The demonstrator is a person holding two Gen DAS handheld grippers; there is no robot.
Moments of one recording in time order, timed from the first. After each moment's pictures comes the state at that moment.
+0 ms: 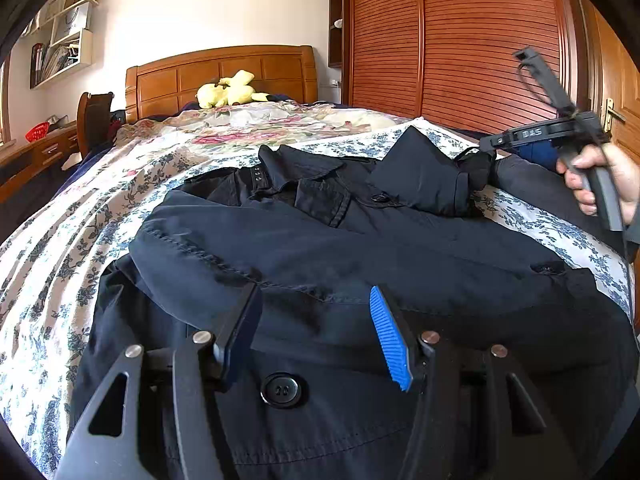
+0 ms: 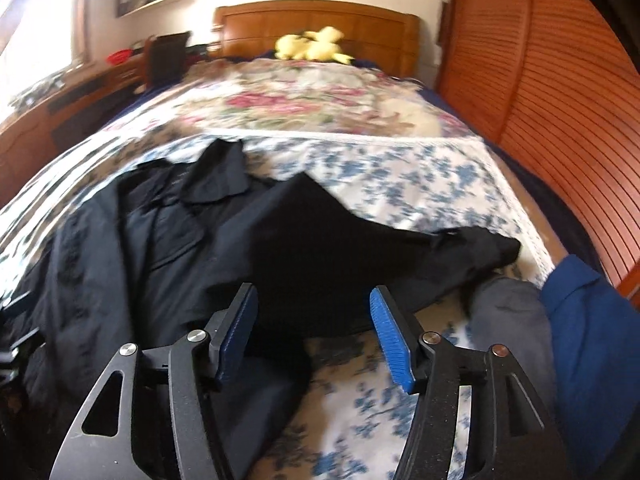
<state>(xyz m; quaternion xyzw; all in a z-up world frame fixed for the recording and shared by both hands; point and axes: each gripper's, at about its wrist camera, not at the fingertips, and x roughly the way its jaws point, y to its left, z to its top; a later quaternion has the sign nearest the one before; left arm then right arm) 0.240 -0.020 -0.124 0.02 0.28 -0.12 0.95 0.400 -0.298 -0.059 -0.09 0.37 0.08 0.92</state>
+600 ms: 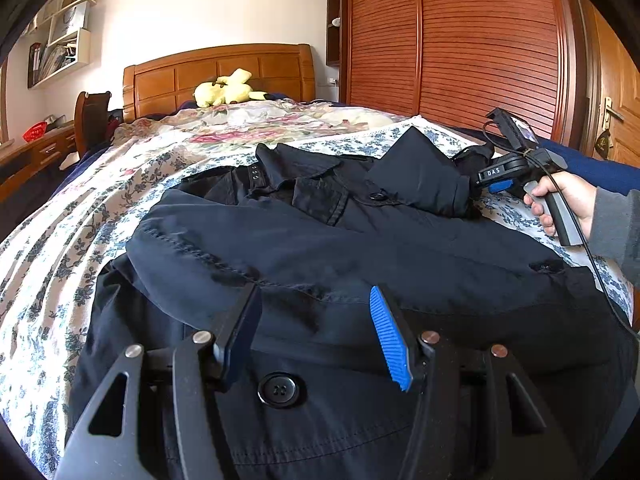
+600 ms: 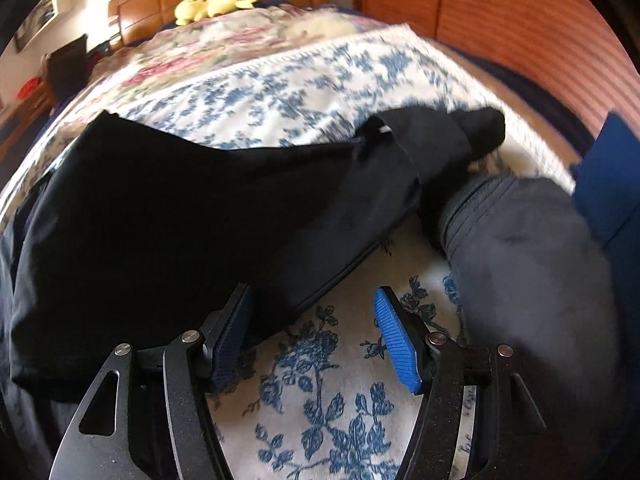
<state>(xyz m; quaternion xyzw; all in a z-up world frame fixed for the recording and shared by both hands) 0.241 -0.022 -0.125 0.02 0.28 -0.13 0.95 0.466 -0.373 -0.142 0.02 0.46 -0.01 0.89</state>
